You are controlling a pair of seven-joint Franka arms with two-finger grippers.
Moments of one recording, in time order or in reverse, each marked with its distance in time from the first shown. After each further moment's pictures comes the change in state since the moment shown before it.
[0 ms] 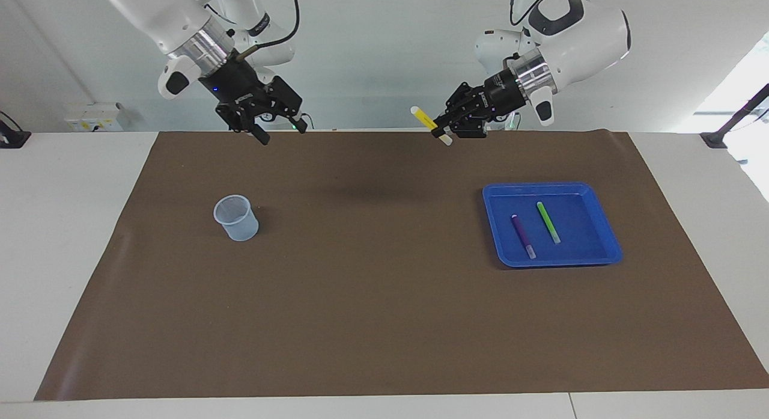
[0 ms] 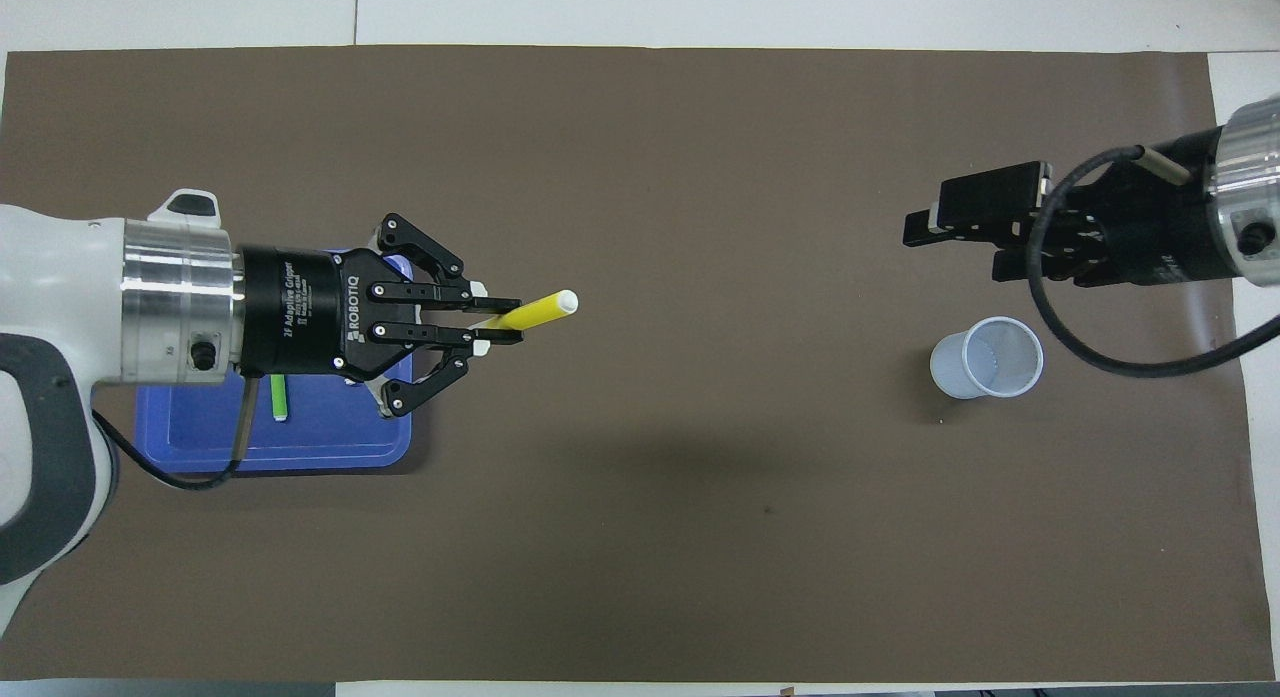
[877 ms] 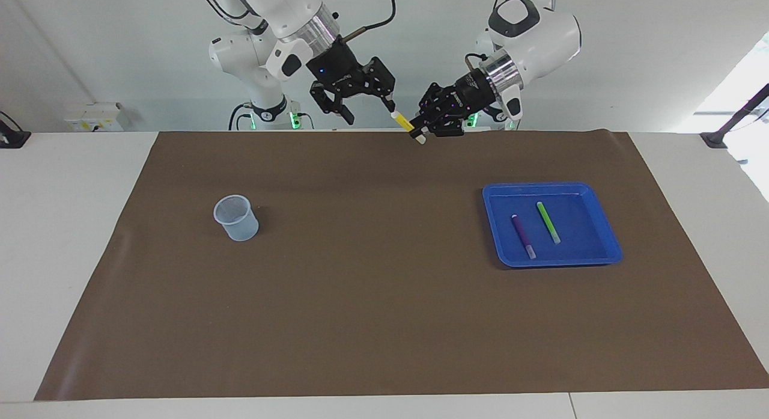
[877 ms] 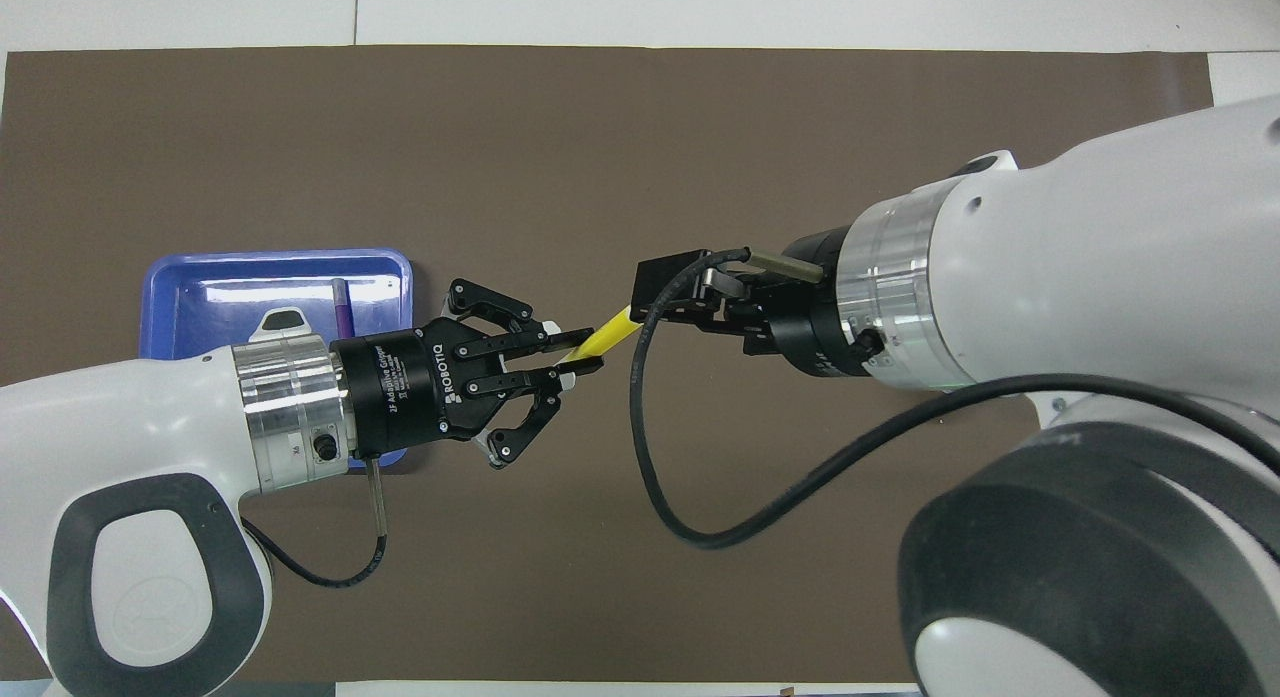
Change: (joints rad) left arm -0.140 -0.082 0.000 -0.164 -0.153 0.304 -0.081; right arm 0.258 0.018 0.002 -0.003 -0.031 0.101 0.190
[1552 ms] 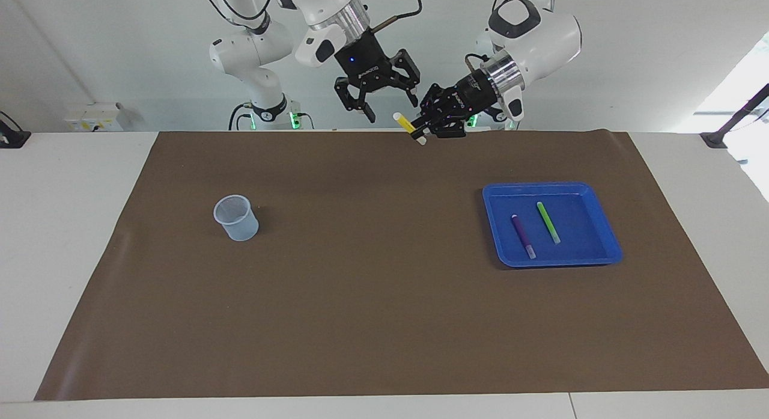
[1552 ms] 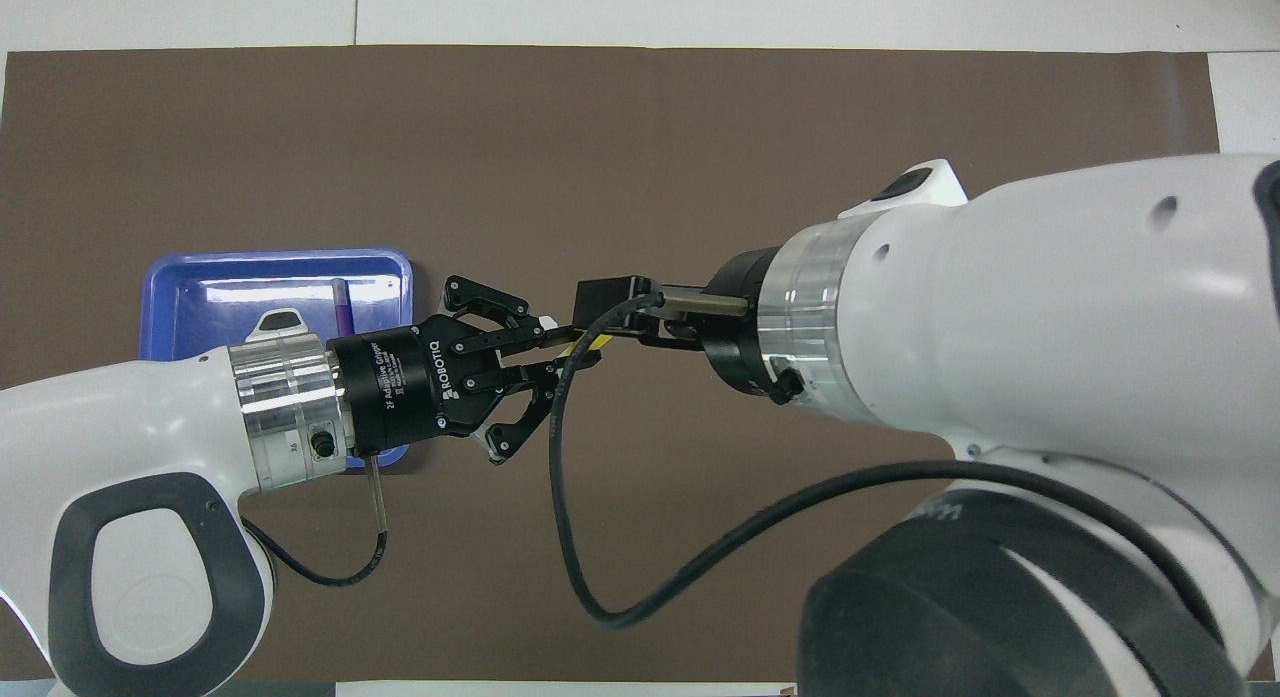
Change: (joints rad) left arm 0.000 0.000 0.000 -0.004 -0.016 0.017 -0.005; right arm 0.088 0.008 0.009 0.007 -0.094 0.098 -0.007
